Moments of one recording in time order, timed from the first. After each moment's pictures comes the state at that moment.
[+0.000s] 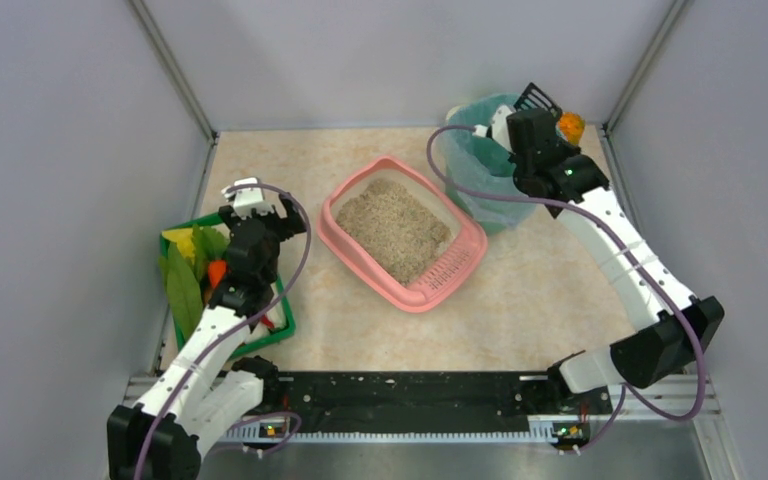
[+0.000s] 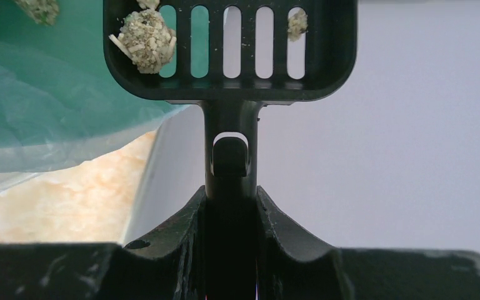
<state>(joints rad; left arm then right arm) -0.27 0.86 0.57 0.19 -0.39 -0.18 0.43 1.42 1.57 -0.80 0.77 -0.75</state>
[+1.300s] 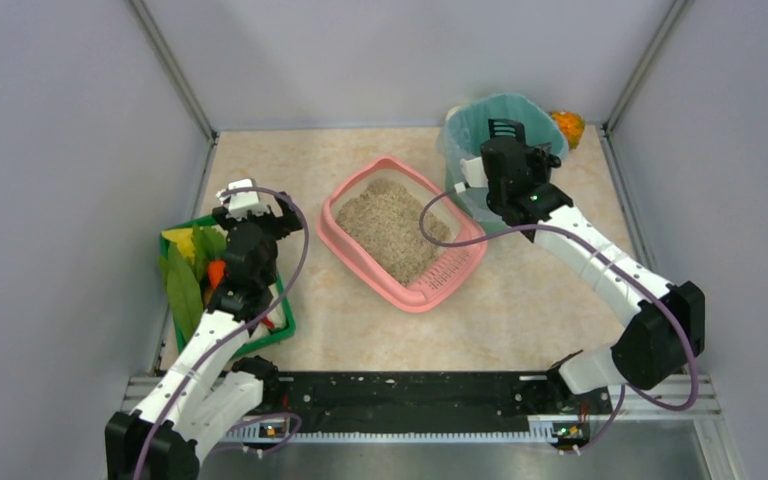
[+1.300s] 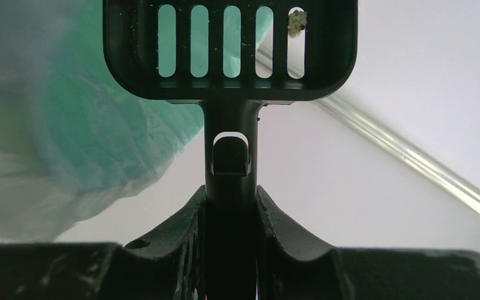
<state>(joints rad) -0.28 0.83 0.56 0.23 -0.45 -0.16 0.53 1.42 1.26 -0.39 0.89 -1.55</state>
